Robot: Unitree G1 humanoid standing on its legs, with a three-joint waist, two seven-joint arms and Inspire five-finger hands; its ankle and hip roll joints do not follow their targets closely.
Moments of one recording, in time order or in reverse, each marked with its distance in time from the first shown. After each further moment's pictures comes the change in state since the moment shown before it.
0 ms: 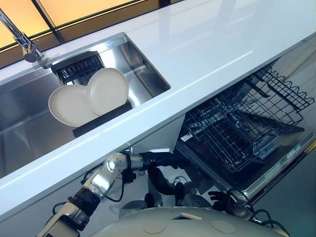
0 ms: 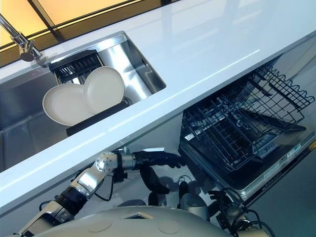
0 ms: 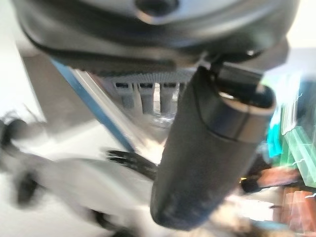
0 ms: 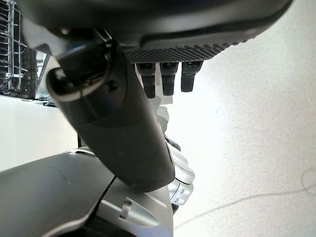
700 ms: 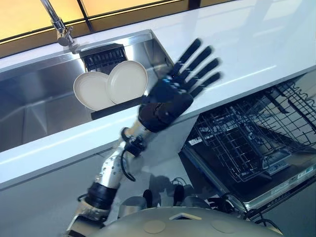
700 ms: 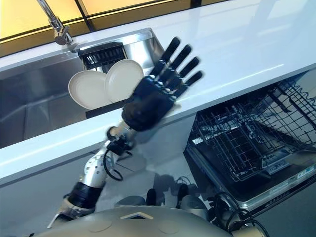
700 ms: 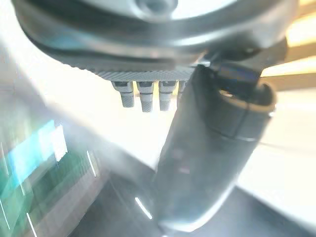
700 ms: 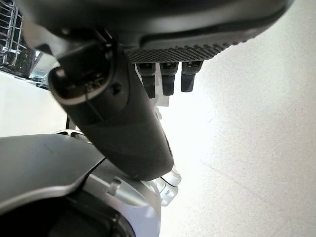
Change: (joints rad) left arm 0.004 -0.129 0.341 -0.266 -0.461 -0.228 0.440; right arm 0.028 0.040 0.054 0.052 0.081 0.004 -0.083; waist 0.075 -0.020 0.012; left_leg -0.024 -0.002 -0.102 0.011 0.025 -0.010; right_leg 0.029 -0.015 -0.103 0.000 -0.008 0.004
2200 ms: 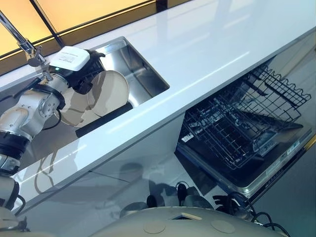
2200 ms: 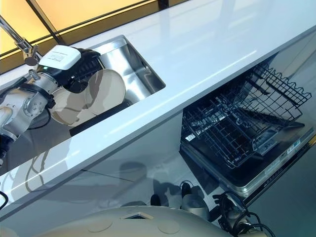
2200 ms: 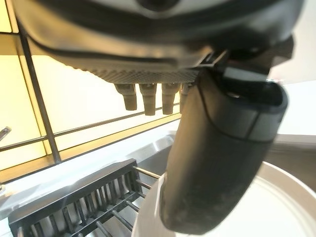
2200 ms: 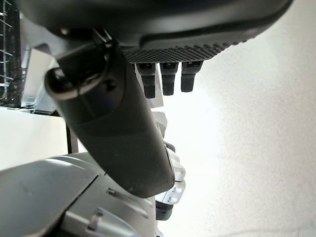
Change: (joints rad) left arm -0.543 0.793 -0.253 0.622 1.304 -0.067 0.468; right arm -0.020 -0.050 -0.029 -0.079 -0.035 0.052 0.043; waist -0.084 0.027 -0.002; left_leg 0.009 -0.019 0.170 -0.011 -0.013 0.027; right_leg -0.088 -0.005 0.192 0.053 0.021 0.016
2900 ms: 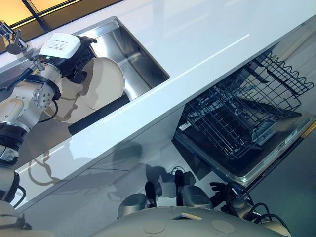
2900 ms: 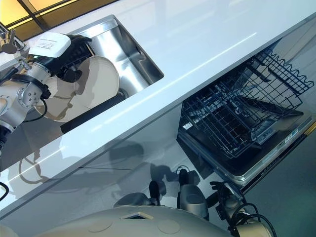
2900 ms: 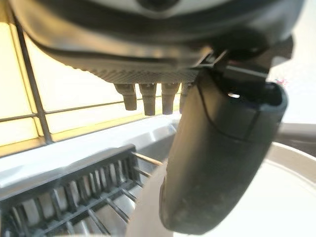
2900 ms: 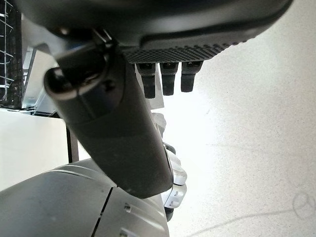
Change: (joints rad) left arm -0.062 0.006 -0.071 0.037 -0.020 -0.040 0.021; right arm -0.043 0.000 0.000 -0.002 0.003 -0.033 -0.005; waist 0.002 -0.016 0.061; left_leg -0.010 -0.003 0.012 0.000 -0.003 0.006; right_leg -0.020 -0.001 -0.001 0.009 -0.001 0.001
